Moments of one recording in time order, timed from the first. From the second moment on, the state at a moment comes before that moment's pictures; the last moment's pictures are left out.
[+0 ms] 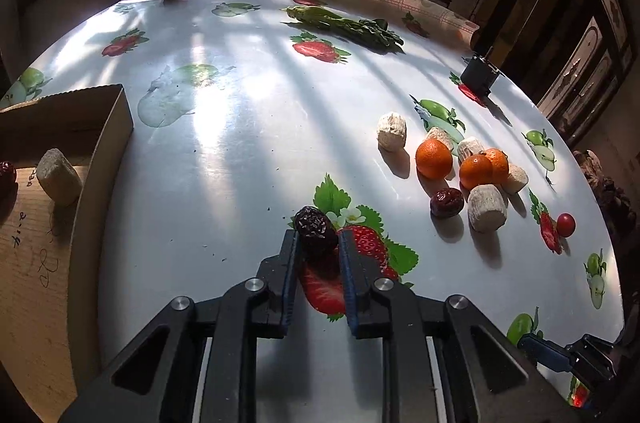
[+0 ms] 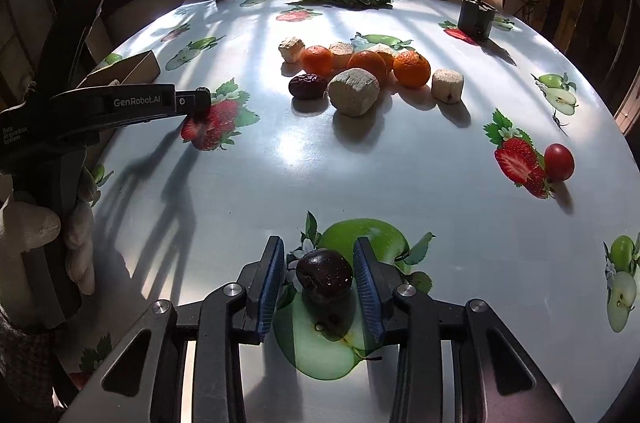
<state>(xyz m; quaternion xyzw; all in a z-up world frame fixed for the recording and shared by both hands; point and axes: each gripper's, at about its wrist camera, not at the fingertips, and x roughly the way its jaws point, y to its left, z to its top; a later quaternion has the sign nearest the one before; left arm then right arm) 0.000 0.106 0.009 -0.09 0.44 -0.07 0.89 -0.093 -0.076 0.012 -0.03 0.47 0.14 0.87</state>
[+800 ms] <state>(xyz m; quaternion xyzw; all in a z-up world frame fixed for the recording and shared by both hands) -0.062 0.101 0.054 -0.08 0.37 -0.10 0.92 -0.131 -0.103 0.064 0.00 0.41 0.15 0.90</state>
